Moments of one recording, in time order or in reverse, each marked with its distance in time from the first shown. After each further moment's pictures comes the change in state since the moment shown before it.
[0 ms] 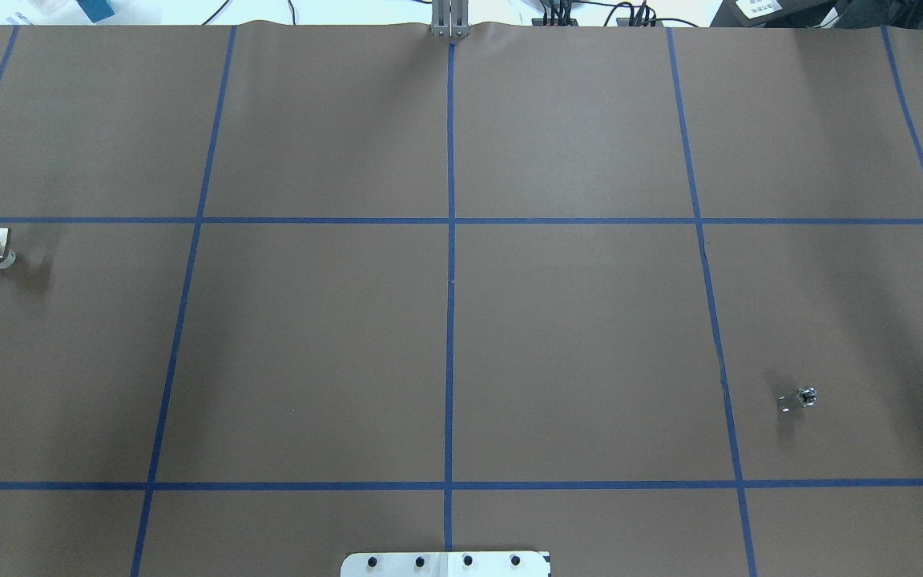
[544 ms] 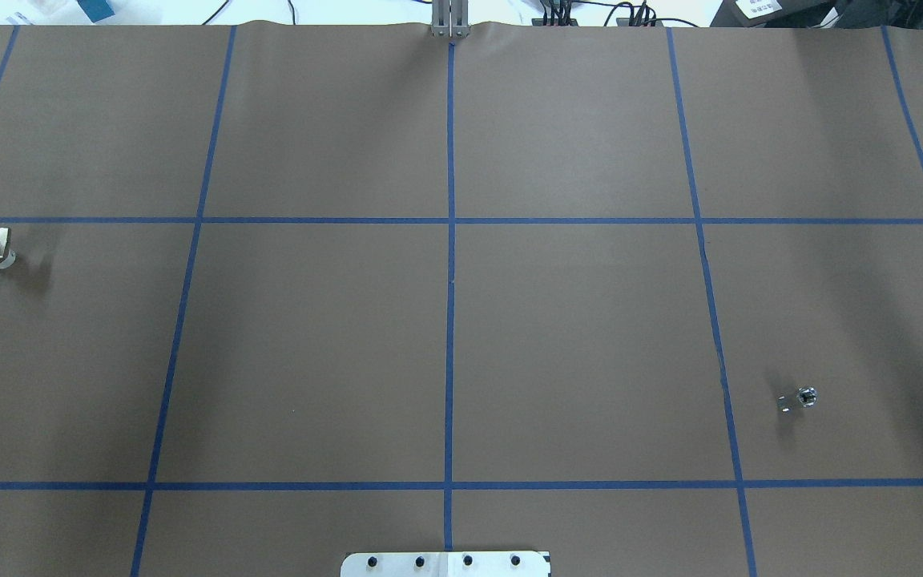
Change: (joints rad) left arm 0.001 0.040 -0.054 0.000 -0.003 0.003; right arm 0.000 -0.009 0.008 -0.011 -0.005 0.002
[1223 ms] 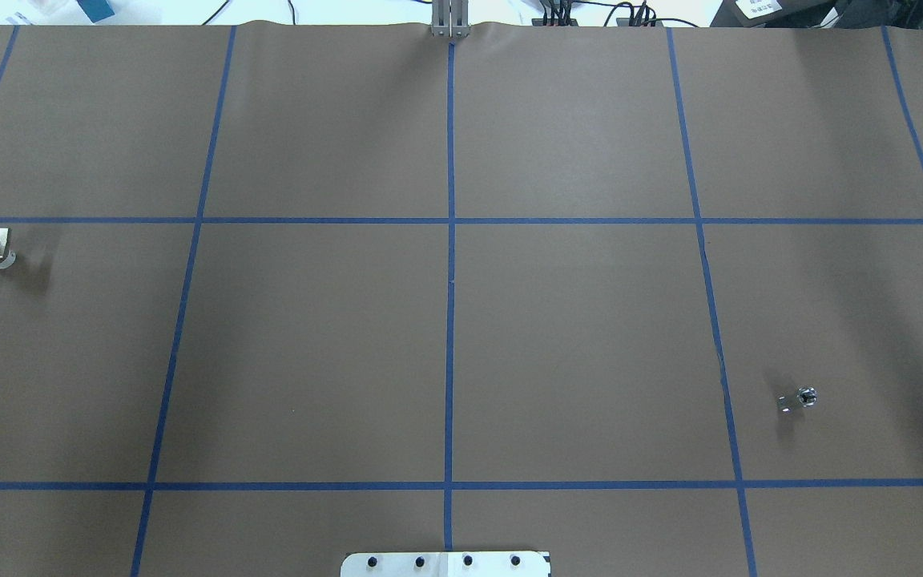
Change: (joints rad) left arm 0.005 0.008 -0.021 0.001 -0.001 -0.008; right arm 0.000 -0.008 -0.007 0.003 0.002 0.000
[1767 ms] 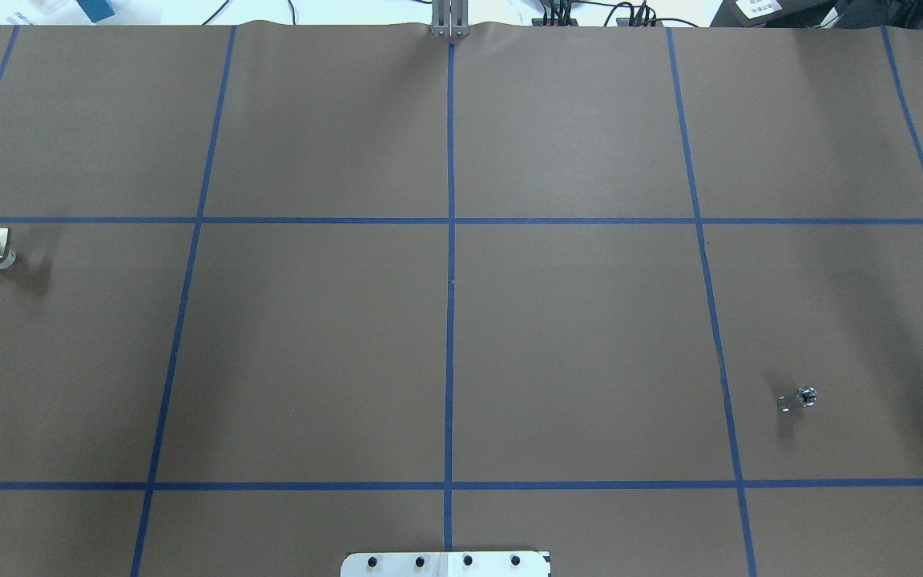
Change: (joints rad) left arm 0.002 -0.001 -0.011 -0.004 -0.032 -0.003; right arm 0.000 0.001 0.002 0.001 0.001 0.000
